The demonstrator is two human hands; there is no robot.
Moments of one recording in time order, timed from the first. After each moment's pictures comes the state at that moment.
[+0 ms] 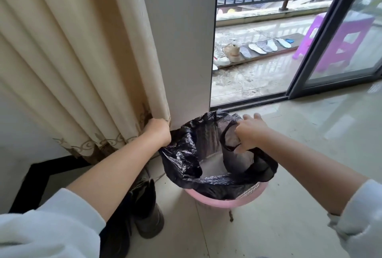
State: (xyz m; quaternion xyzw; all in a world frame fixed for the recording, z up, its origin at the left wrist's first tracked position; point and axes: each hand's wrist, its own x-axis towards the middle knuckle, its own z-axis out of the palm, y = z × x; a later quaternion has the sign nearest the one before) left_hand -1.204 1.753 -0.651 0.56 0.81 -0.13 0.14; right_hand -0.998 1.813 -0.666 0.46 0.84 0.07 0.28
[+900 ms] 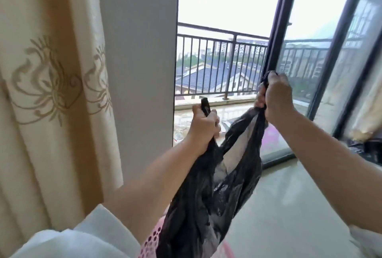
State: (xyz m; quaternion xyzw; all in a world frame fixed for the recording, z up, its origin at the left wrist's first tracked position) left_hand -1.077 1.828 -0.432 0.51 0.40 0.58 0.49; right_hand -0.942 1.849 -0.370 0.42 0.47 -0.35 -0.70
